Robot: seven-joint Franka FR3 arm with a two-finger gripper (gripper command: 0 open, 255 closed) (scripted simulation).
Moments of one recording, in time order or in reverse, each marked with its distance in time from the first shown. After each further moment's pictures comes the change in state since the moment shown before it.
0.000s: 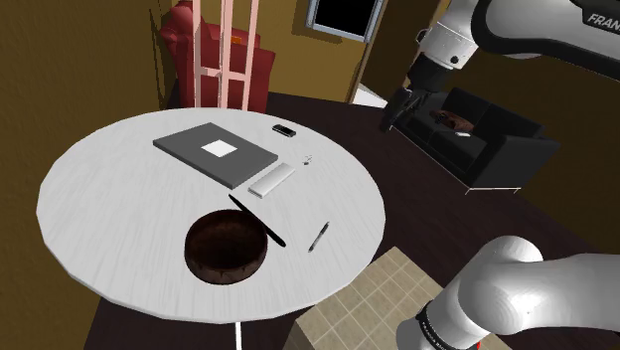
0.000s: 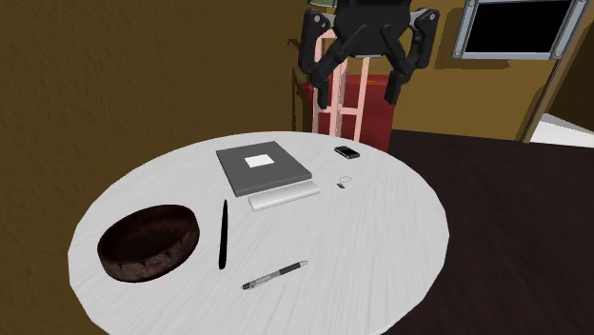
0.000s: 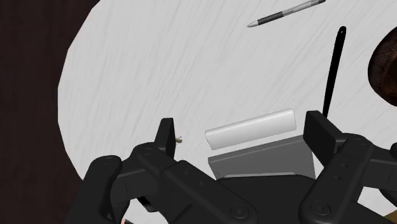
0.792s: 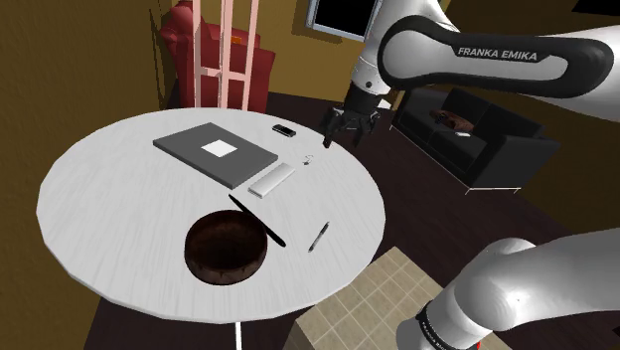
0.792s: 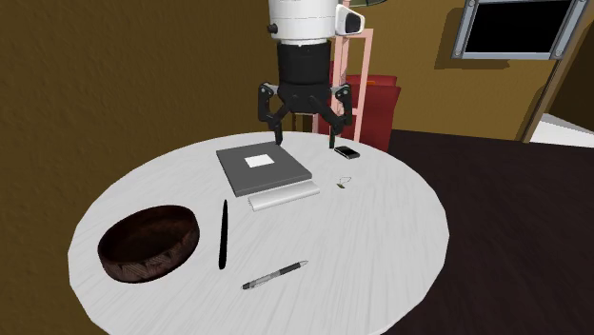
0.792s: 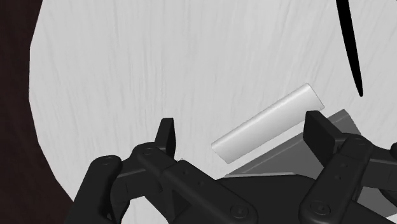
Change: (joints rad) arm -0.081 0.266 0.201 -0.008 0.054 0.213 0.437
